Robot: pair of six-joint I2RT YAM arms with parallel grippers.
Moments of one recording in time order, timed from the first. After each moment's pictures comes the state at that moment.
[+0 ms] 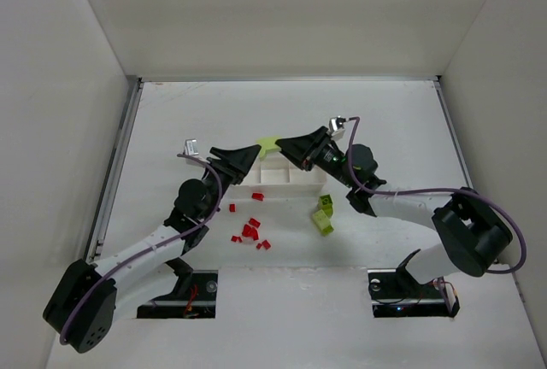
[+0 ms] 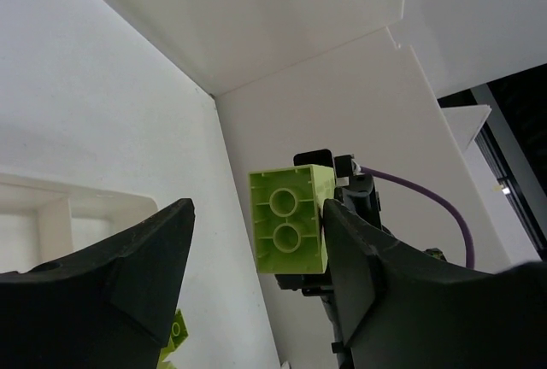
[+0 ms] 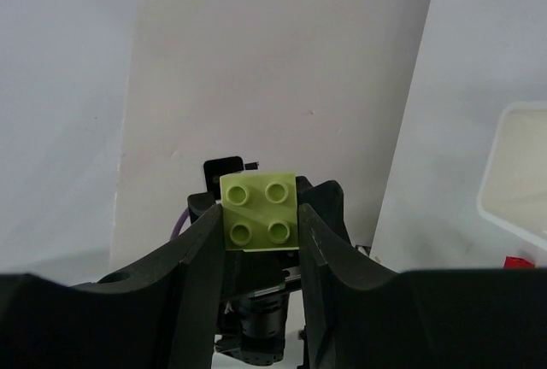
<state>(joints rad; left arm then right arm) -0.62 0.92 0.28 0.78 -0.16 -1.17 0.68 1.45 0.65 0.95 -0.22 1.44</state>
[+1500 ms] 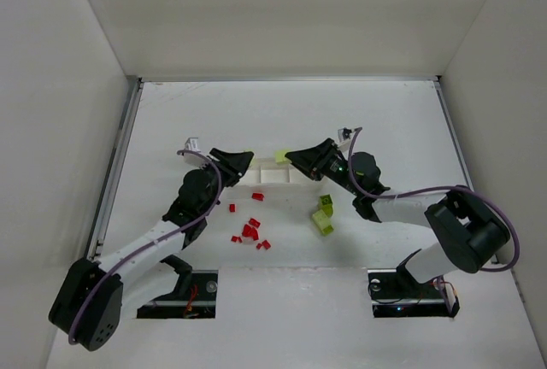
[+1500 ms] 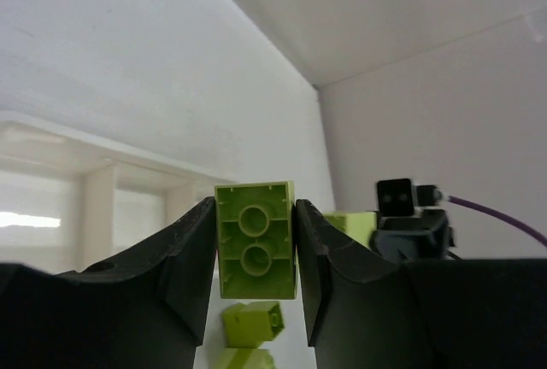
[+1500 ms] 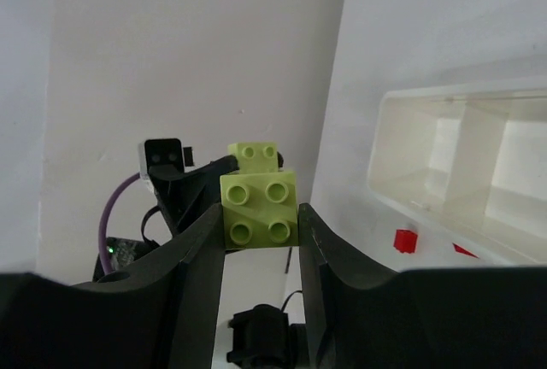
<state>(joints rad) -0.53 0.94 0.31 0.57 -0.14 -1.07 0.62 1.48 0.52 0.98 -0.24 1.34</state>
